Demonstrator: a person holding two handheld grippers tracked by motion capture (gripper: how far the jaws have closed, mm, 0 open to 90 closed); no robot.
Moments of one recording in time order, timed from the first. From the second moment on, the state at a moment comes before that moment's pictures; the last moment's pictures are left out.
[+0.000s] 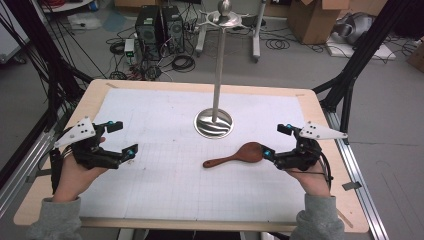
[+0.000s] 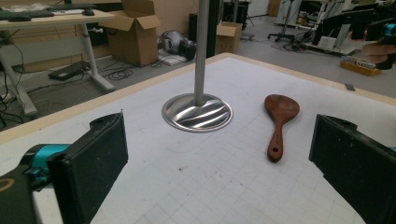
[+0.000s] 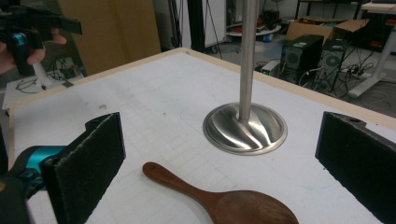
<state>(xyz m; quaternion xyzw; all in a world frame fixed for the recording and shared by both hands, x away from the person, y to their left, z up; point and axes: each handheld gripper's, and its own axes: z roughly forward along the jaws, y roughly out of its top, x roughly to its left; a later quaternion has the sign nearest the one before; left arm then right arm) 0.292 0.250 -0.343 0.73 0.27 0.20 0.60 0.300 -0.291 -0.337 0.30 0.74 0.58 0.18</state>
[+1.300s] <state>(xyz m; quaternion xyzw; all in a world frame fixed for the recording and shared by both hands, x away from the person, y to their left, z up) 0.292 0.251 -0.349 0.73 0.28 0.19 0.59 0.324 -0.271 -0.372 0.29 0.80 0.51 0.11</state>
